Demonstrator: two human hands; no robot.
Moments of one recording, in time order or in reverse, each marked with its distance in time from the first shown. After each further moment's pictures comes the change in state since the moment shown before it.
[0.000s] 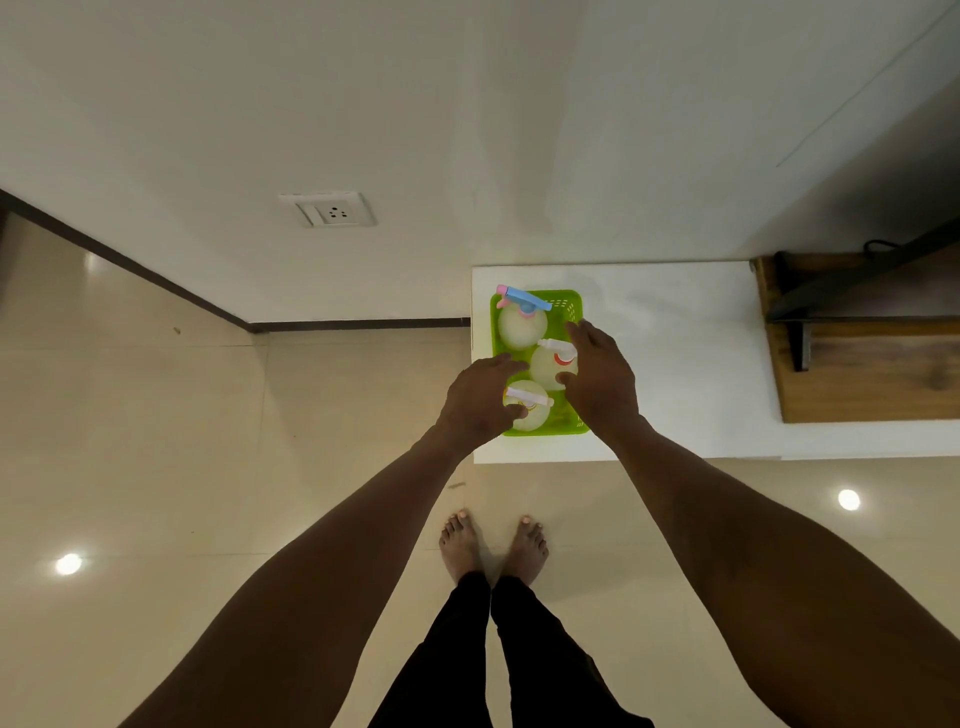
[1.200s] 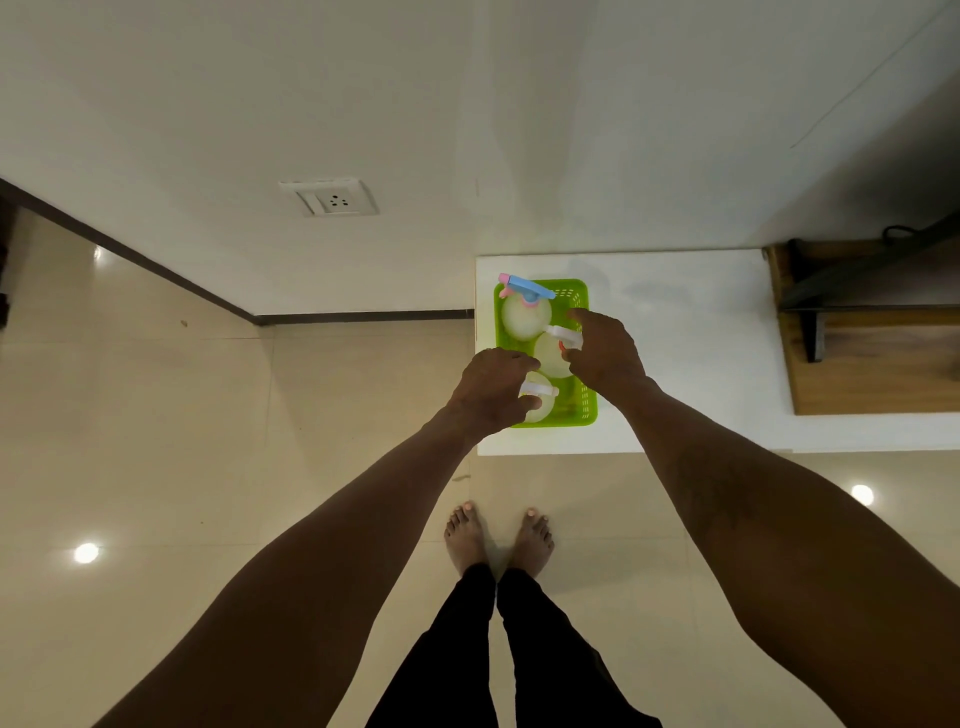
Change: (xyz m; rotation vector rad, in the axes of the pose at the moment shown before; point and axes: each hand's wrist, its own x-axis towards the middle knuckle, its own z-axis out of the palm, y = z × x) left_hand 0.012 0.009 0.005 0.227 -0.045 0.163; right_hand 0.034 0.009 0.001 0.054 -0.131 0.059
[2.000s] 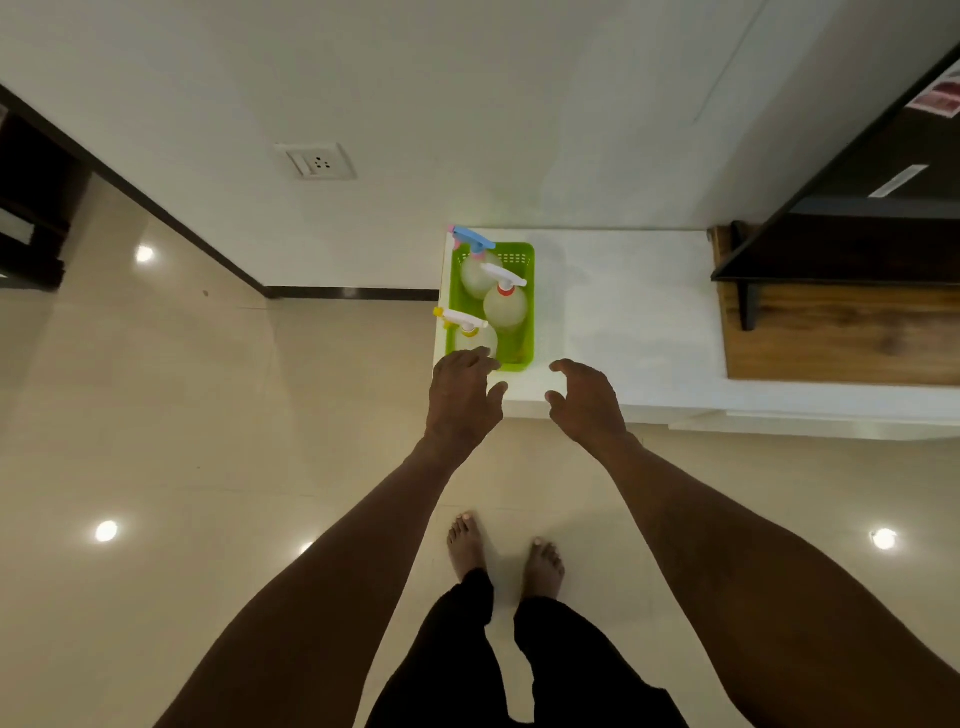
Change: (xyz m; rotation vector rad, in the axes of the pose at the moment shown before) left_hand -0.110 0.148 0.073 -0.089 0.527 -0.258; right_hand -0.176 0.121 -0.001 0.095 -0.006 -0.105
